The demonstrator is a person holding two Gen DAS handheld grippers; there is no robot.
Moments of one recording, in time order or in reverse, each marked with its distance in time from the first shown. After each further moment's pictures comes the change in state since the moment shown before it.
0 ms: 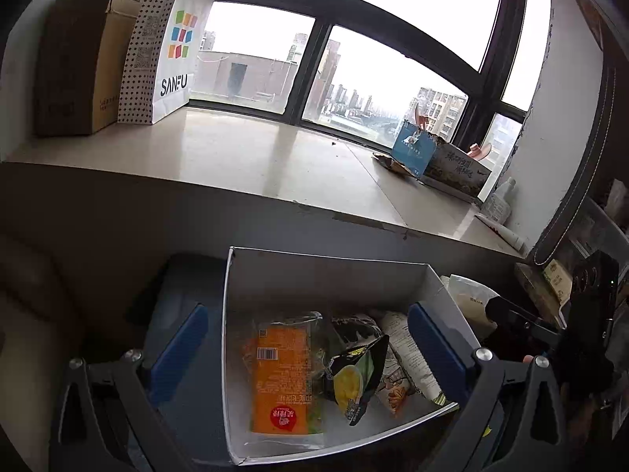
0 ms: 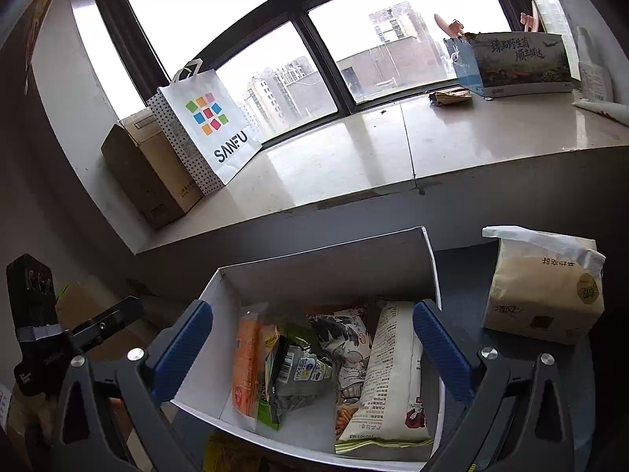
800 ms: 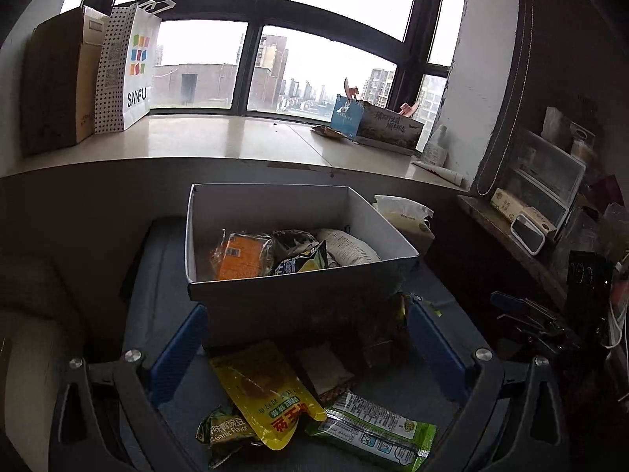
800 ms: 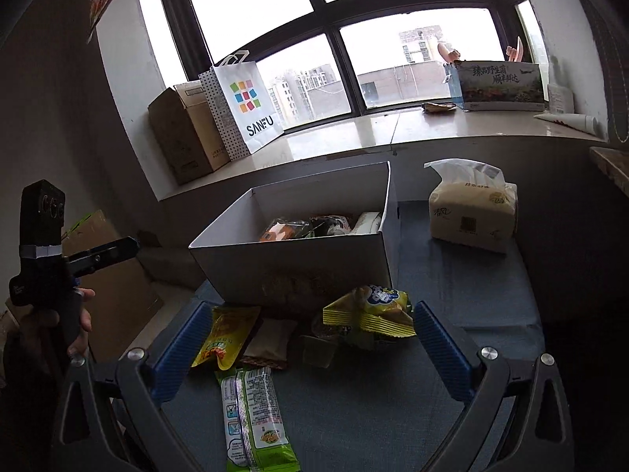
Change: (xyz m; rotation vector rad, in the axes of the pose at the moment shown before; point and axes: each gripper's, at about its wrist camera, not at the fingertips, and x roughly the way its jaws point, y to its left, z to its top) left arm -0.112 -0.049 -0.118 0.155 0.038 -0.115; right arm -0.149 -0.004 -0.146 -0.127 -0.012 -0.021
